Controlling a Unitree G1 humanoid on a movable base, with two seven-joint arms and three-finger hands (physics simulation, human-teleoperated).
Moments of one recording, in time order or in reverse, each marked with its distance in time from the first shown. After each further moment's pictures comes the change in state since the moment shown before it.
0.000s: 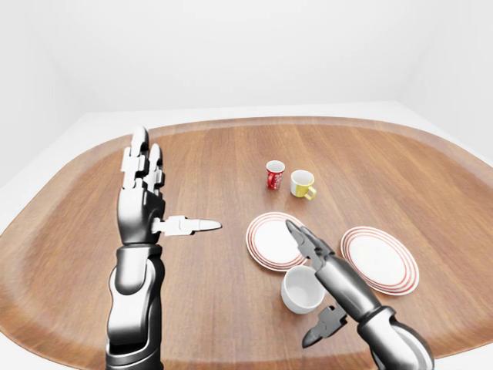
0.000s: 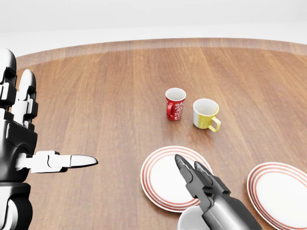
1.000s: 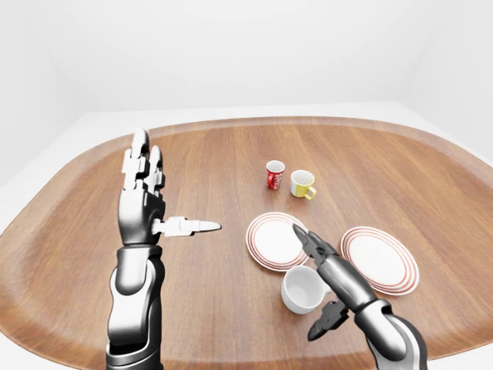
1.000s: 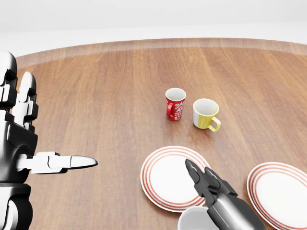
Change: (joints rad) left arm 0.006 0.000 0.002 0.009 0.000 0.000 -0.001; right arm -0.047 0.023 -0.064 0.126 -0.082 0.000 0.020
